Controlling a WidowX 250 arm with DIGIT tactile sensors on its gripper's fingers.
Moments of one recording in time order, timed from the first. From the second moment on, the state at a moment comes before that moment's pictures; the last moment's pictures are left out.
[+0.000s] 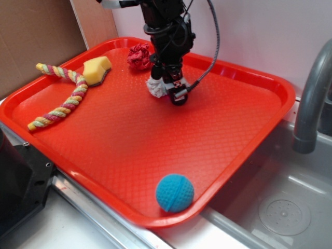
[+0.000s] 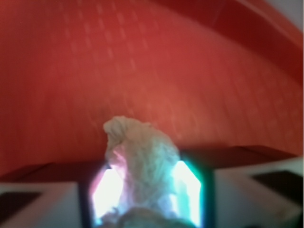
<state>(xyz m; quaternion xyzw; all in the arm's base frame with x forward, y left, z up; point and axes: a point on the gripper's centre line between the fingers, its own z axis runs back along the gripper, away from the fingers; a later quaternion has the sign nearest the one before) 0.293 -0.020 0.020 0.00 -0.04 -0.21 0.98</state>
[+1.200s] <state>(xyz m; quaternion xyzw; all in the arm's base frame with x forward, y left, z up) 0.203 0.020 0.230 -0.04 -0.09 0.04 0.99</state>
